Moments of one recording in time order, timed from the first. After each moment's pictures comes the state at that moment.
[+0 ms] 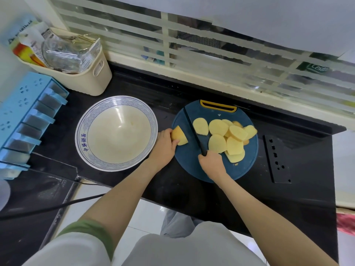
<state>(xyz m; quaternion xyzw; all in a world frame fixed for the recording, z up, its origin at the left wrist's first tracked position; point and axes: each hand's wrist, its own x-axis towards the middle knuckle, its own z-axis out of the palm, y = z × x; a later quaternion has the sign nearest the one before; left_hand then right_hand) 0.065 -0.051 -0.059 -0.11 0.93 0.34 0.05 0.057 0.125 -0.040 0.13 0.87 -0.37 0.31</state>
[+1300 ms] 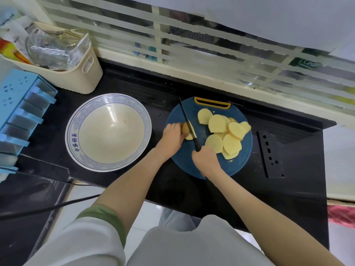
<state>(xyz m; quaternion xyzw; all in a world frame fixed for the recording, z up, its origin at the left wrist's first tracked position) 0.028 -0.023 -0.056 -0.01 0.95 0.29 0.11 0.057 0.118 -0.014 0.16 0.86 -0.36 0.32</state>
